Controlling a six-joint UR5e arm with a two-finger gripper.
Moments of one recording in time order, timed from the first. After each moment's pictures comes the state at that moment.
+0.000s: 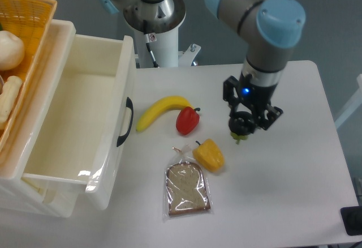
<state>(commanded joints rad) 2.60 -1.70 -1.51 -1.36 1.31 1.38</state>
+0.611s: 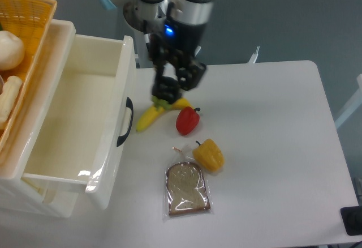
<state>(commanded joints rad) 2.39 -1.52 -1.59 -1.35 1.17 1.24</state>
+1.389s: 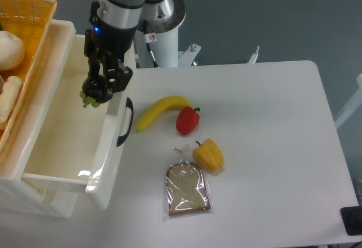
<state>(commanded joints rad) 2.25 -1.56 -1.69 -1.27 1.14 1.22</state>
